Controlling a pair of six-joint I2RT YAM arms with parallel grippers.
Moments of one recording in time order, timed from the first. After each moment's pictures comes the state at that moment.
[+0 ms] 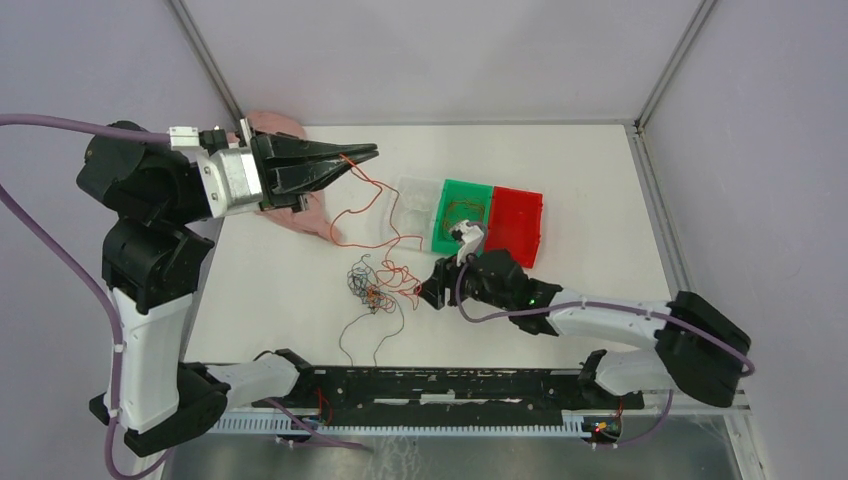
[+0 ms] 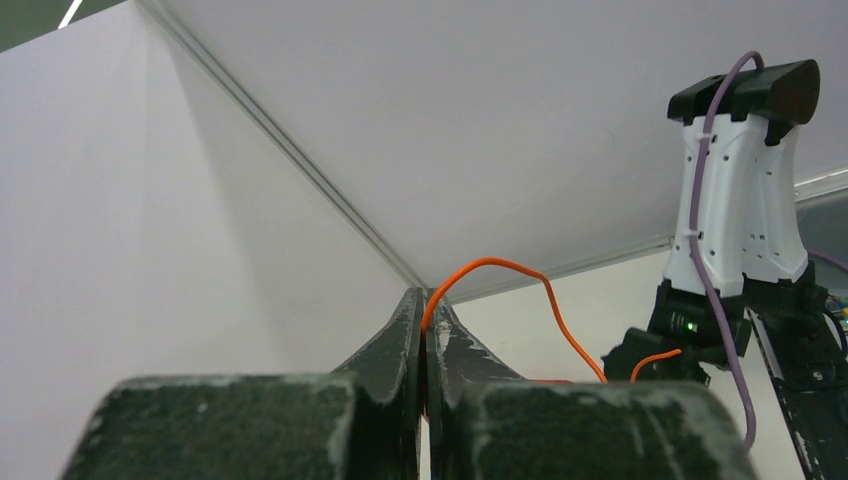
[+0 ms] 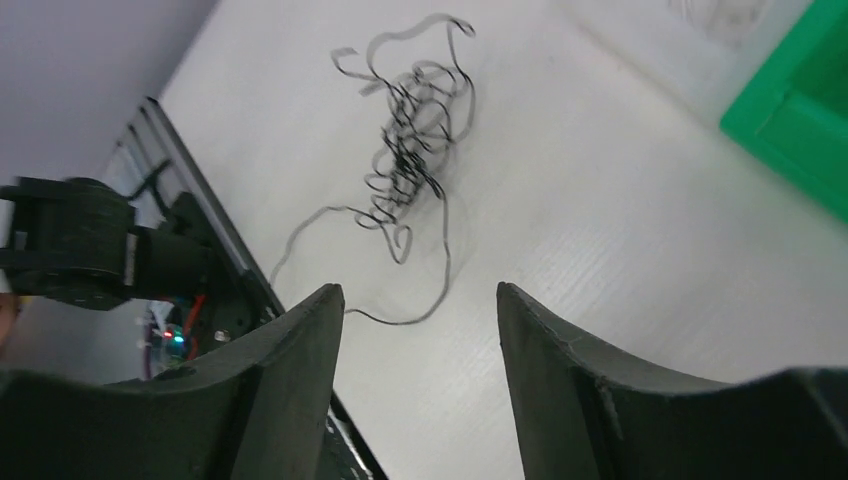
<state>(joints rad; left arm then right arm) -0.57 1.16 2.04 -0.54 0.84 0.39 0.98 1.36 0.57 0.40 -0.04 0.56</state>
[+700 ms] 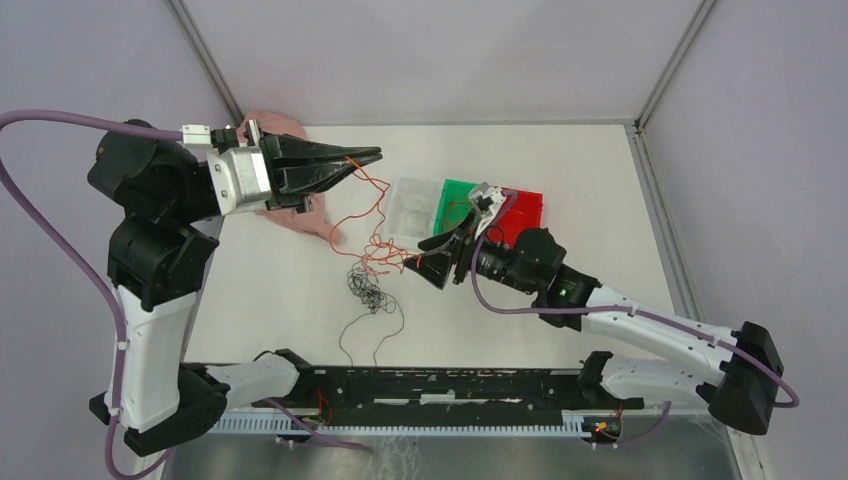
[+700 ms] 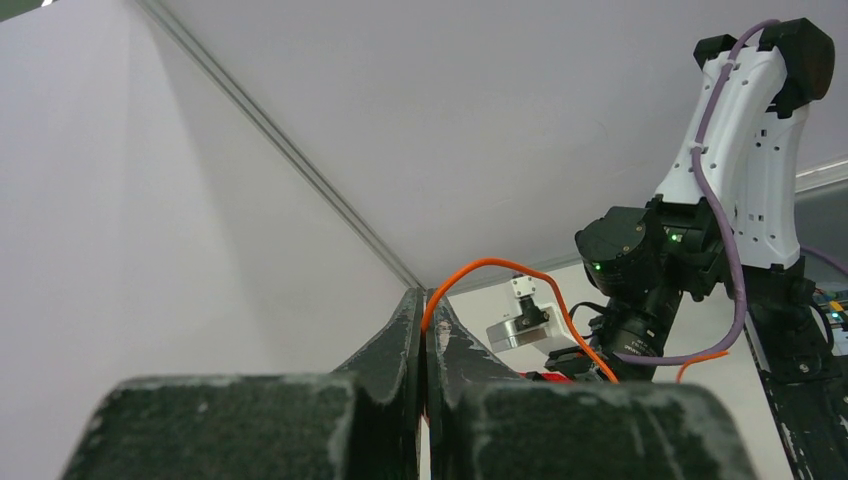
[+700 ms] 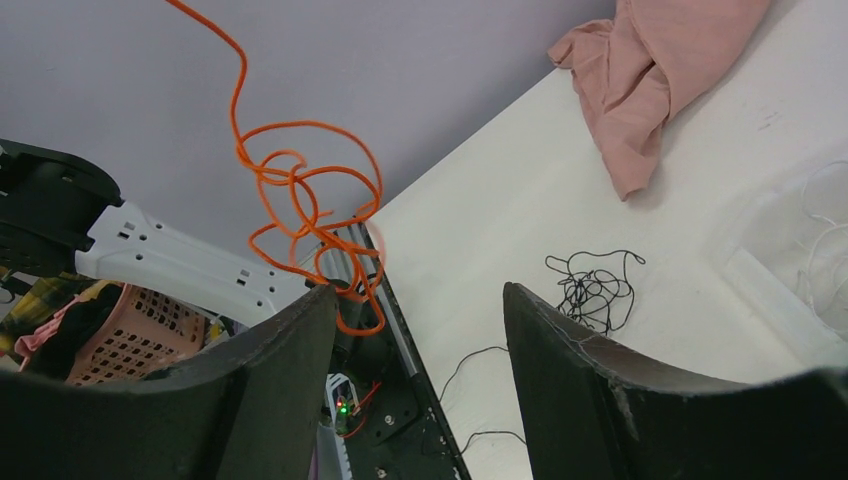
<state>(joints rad) -0.57 1.15 2.01 -0.55 0.85 0.39 0.98 1.07 0.78 0.35 -0.16 0.56</state>
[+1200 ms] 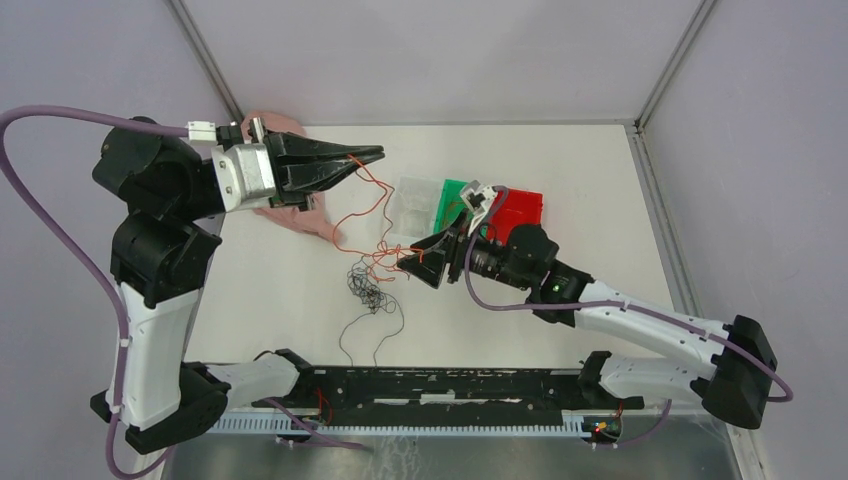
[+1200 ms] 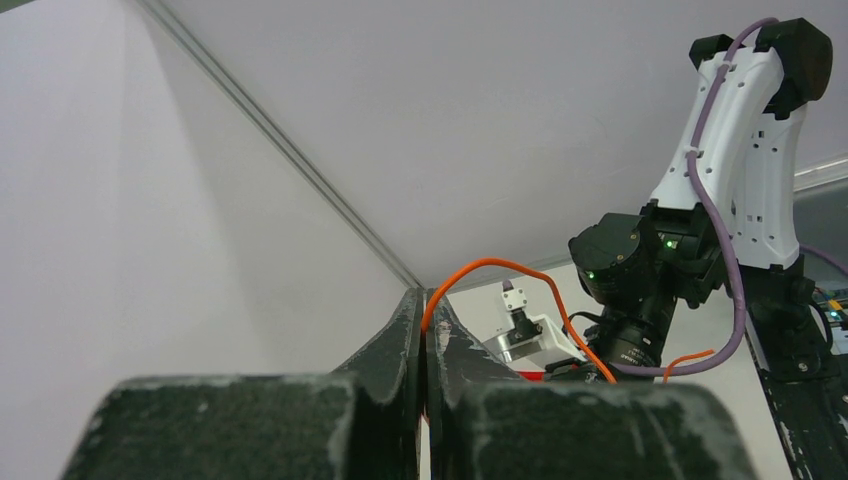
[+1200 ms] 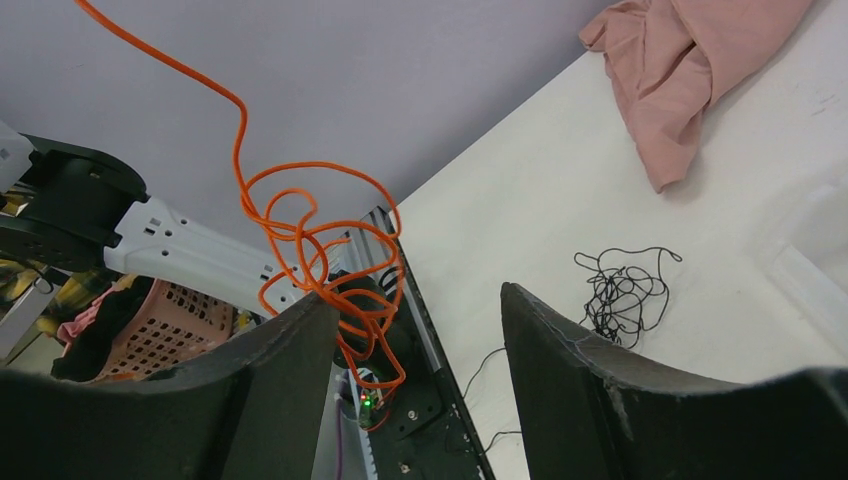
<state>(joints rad) -0.57 1.16 2.01 -0.55 0.85 0.39 0.98 1.11 0.81 0.35 -0.21 0.60</state>
